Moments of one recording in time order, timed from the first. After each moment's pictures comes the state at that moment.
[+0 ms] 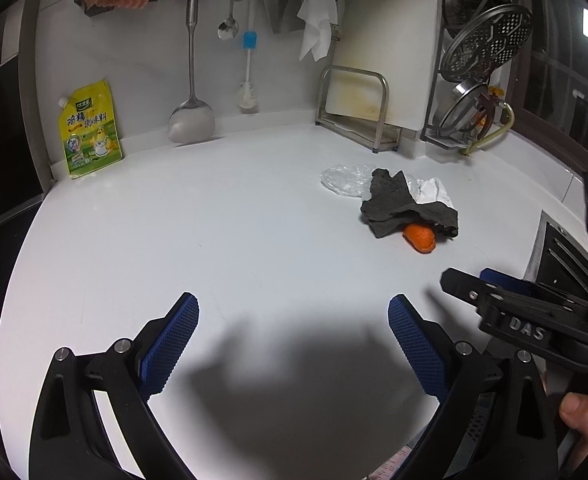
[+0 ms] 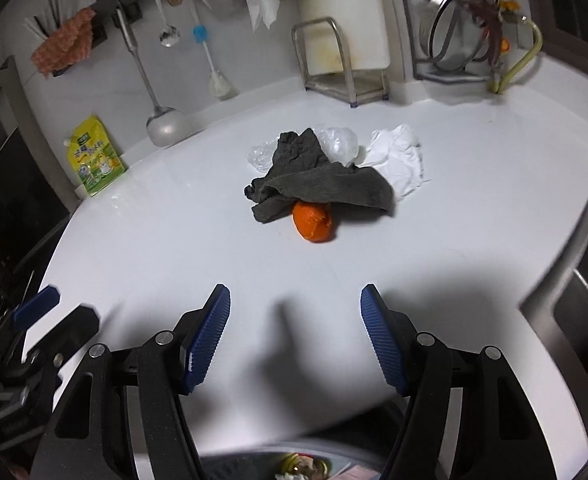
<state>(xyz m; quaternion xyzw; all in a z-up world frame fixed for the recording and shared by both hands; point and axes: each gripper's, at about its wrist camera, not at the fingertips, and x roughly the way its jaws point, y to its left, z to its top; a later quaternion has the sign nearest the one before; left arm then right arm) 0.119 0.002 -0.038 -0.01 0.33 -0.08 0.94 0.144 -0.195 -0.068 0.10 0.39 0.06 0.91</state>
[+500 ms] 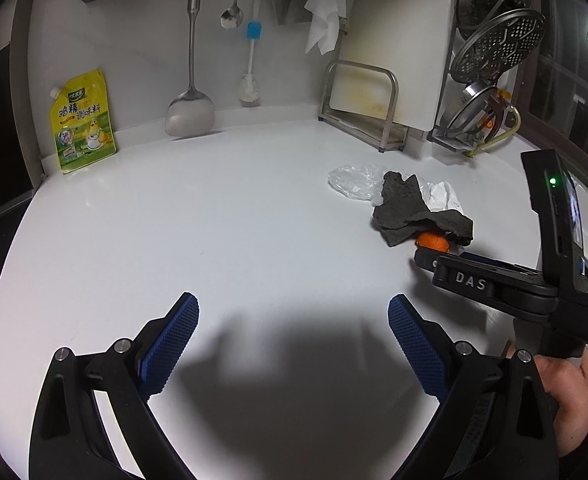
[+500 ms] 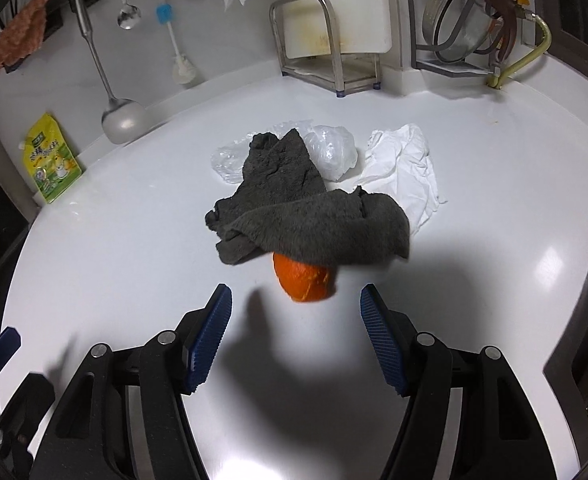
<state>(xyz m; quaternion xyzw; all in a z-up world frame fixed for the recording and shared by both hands) 0.142 0.010 -0.042 -0.02 0.34 -0.09 0.94 0.209 -0.181 -0.081 0.08 0.42 0.01 0.90</state>
